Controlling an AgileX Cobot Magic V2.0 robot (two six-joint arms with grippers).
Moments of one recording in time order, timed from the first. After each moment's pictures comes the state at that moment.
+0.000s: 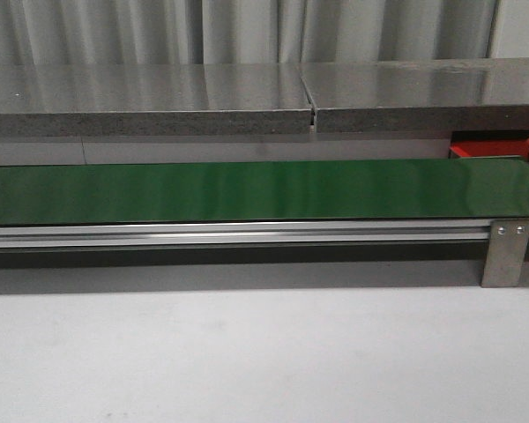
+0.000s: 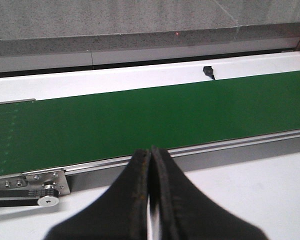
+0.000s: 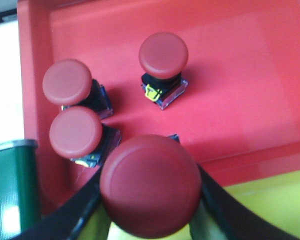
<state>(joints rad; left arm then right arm) -0.12 0.42 -0.59 -0.20 0.64 0.18 -0.38 1.75 -1.26 0.32 0.44 -0.25</state>
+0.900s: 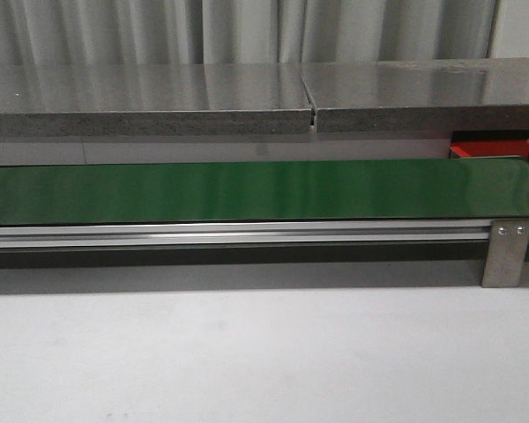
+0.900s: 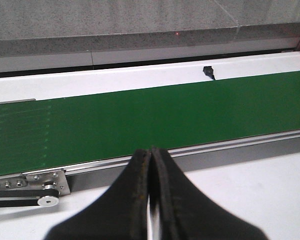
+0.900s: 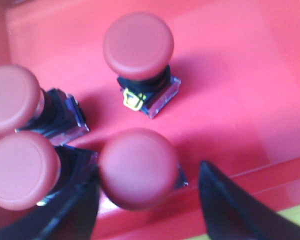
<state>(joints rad) -0.12 0.42 -0.59 -0.20 0.64 0.18 -0.38 1.90 -1.26 0.40 0.30 -0.25</state>
